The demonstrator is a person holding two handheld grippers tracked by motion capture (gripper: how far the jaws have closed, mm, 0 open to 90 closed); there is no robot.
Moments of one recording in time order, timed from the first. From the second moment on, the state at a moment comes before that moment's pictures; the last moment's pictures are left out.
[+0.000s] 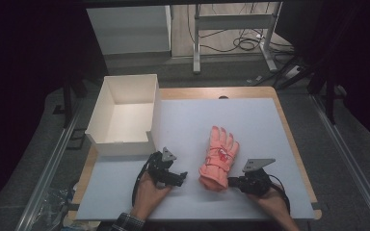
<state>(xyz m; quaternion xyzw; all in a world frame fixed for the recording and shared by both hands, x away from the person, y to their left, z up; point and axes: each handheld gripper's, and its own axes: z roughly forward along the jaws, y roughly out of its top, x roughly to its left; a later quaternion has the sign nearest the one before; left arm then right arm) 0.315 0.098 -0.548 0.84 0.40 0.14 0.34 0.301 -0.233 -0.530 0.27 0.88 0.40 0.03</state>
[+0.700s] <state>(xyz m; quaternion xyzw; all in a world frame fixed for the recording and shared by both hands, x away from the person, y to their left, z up) 0.311 0.105 -0.546 0.85 0.38 0.13 0.34 0.308 -0.200 -0.532 0.26 0.88 0.40 0.04</state>
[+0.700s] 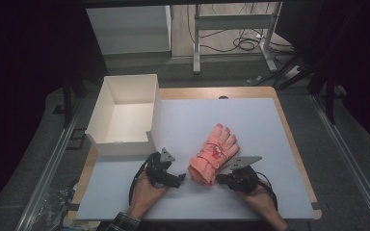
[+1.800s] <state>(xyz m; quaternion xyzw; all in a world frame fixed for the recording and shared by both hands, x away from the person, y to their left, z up) 0.310 0.107 -0.544 0.86 0.36 0.11 0.34 0.314 -0.194 -0.525 0.26 0.87 0.40 0.09</state>
